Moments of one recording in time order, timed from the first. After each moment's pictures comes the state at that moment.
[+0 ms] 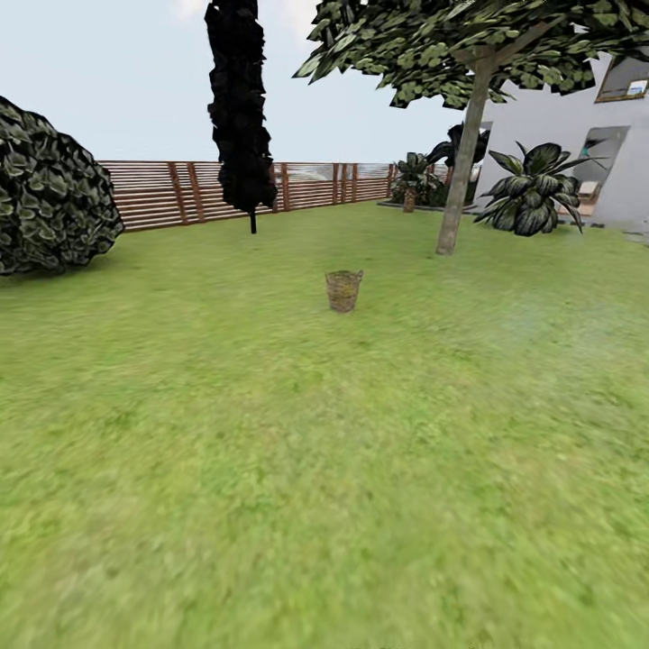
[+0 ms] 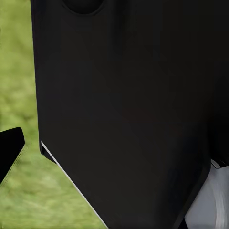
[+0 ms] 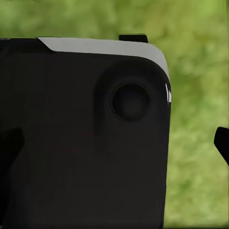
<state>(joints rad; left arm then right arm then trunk) 0.01 -0.03 0.06 -0.06 0.05 0.00 0.00 -0.09 0.01 0.00 -0.02 -0.01 -0.12 0.00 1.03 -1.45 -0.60</state>
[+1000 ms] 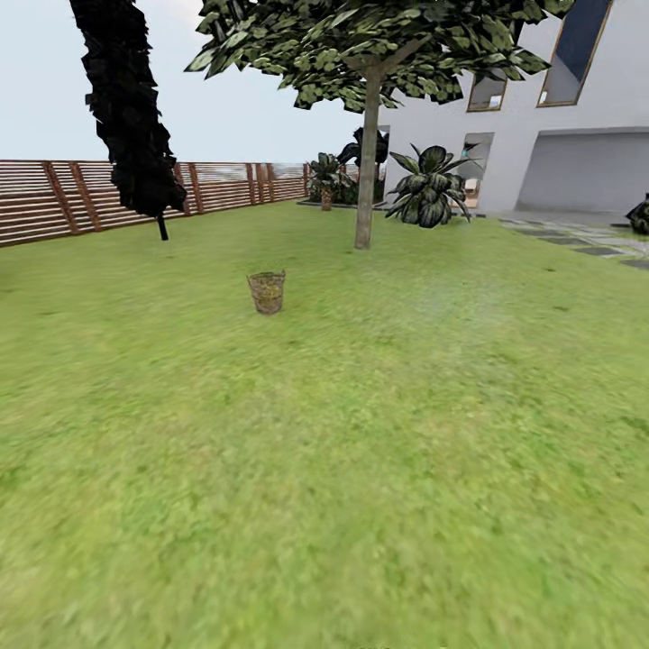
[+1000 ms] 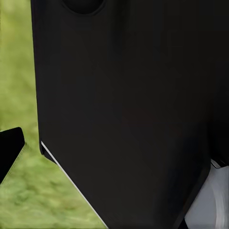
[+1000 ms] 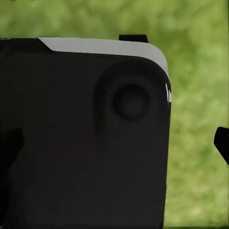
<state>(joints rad) 0.01 -0.03 0.06 -0.06 0.05 0.00 0.00 -0.09 0.01 0.00 -0.02 -0.01 -0.12 0.00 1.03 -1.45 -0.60</state>
